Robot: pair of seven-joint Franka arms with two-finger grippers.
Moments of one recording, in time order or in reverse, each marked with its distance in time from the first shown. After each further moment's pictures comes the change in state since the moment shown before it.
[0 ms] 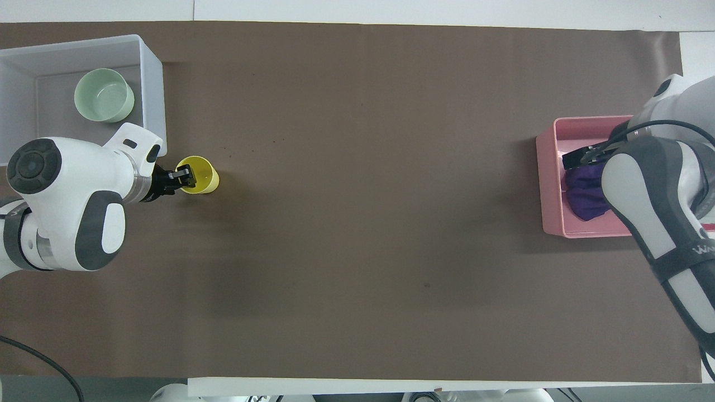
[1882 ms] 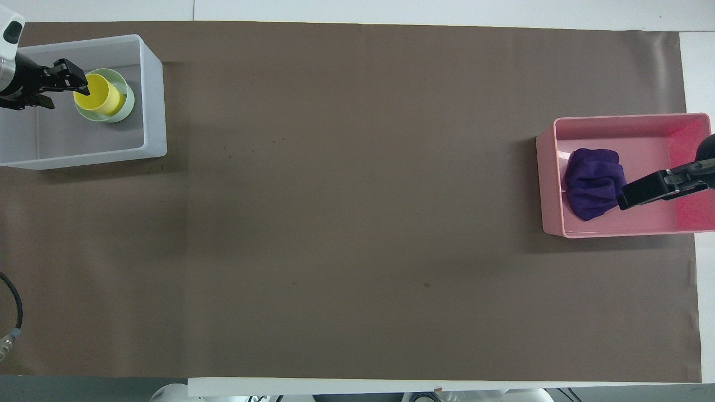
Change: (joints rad) left arm 0.208 0.242 -0.008 0.682 0.138 -0.452 0.120; right arm 0.013 -0.178 -0.005 0.284 0.003 -0.612 0.020
